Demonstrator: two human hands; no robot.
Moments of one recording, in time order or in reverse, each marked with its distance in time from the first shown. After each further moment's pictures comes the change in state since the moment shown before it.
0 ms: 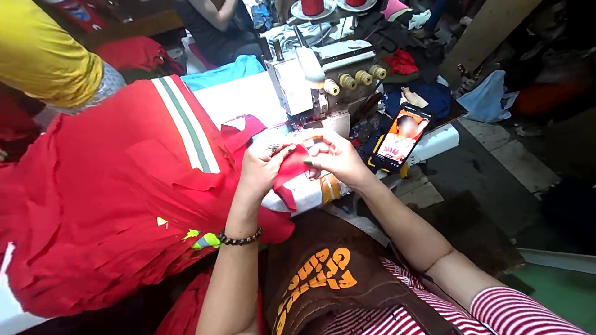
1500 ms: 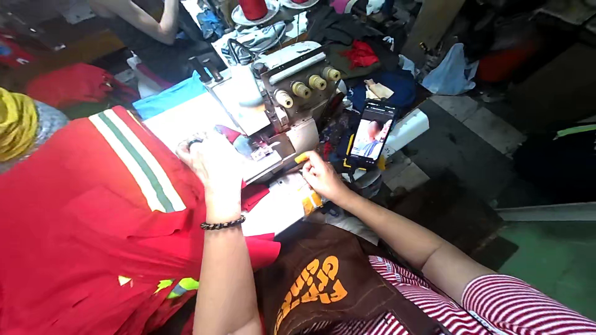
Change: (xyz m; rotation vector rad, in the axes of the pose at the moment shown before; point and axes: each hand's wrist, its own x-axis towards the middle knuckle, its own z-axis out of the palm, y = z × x) left_hand 0.047 -0.043 0.015 1.029 0.113 -0.213; right_hand -0.015 0.089 -0.038 -0.584 0.300 0.124
